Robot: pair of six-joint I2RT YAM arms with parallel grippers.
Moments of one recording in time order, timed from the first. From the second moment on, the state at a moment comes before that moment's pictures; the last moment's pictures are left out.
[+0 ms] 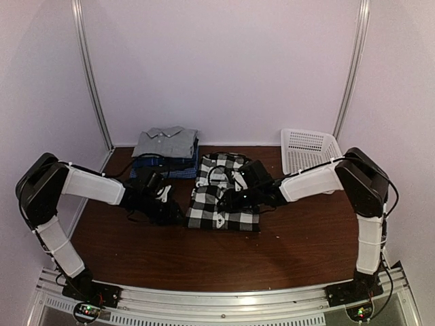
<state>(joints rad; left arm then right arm) -0.58 1.72 0.84 -0.12 0.40 -0.59 0.77 2.05 1.23 0.10 -0.28 0.62</state>
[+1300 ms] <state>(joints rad) -0.64 1.69 0.73 0.06 0.44 -0.75 0.78 1.48 0.64 0.17 -0.09 0.77</state>
